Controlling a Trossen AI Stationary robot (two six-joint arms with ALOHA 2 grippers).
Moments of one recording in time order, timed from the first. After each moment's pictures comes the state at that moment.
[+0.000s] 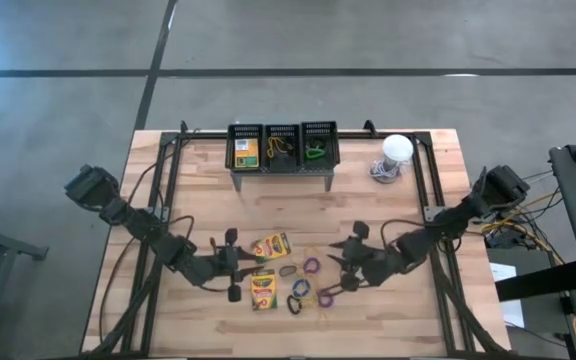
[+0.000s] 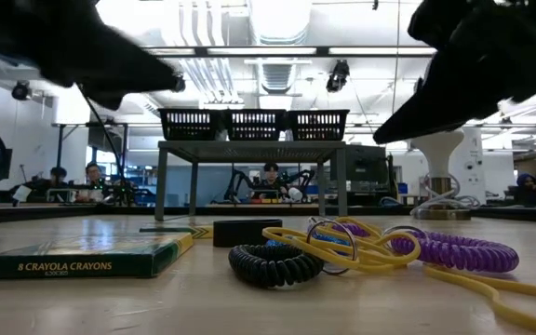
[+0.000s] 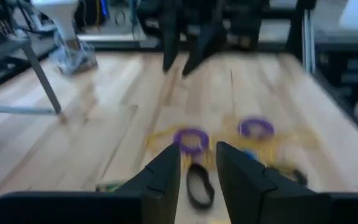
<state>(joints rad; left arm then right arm) -0.62 1.48 0.49 0.62 -0.69 -0.24 0.54 1.51 0.62 0.17 0.72 0.47</state>
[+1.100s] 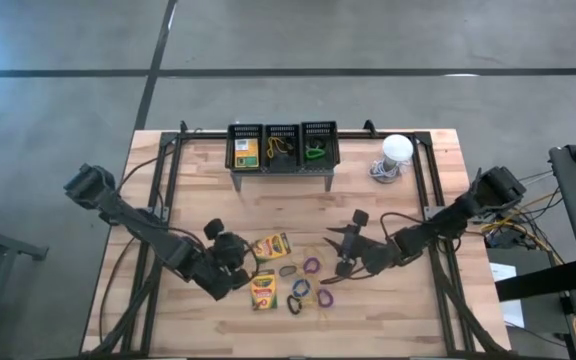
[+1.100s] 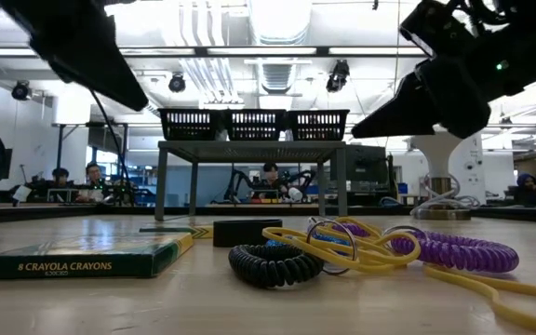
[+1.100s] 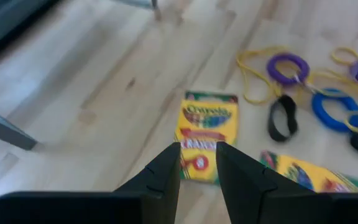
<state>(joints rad) -0.59 1.47 0.93 -0.63 -0.77 -0.90 0.46 1.54 0.54 0.46 0.86 0.14</state>
